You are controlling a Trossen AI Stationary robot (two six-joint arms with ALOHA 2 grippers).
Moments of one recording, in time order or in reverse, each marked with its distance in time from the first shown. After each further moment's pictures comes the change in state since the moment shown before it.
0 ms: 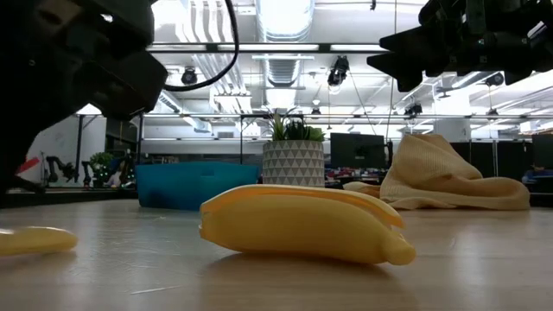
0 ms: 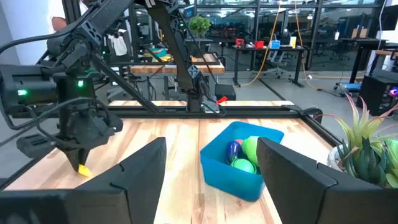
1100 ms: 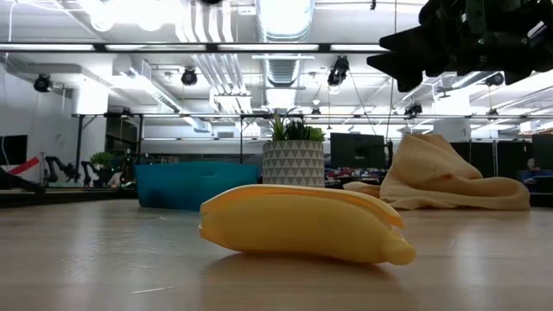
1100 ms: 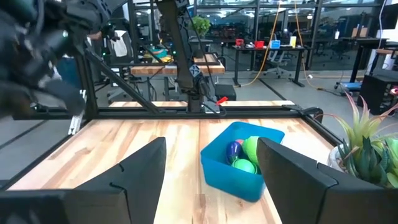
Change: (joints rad) left arm 0.014 -0.173 -0.005 0.728 -0.439 1.015; right arm 0.000 0.000 0.000 0.003 0.000 0.010
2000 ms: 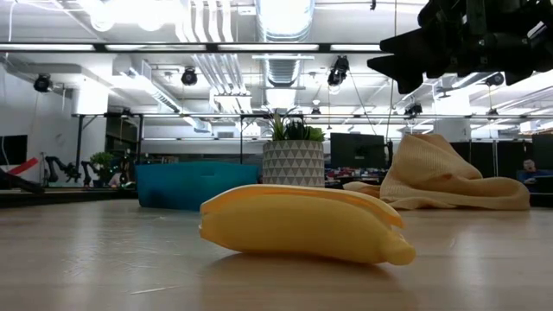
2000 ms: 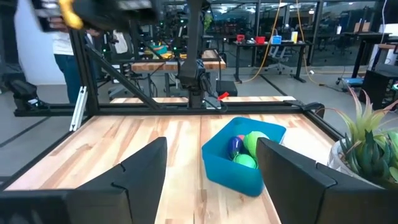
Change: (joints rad) left arm 0.056 -0.526 -0.524 0.461 -0.258 0.639; right arm 0.000 0.000 0.000 -0.020 -0.002 0.001
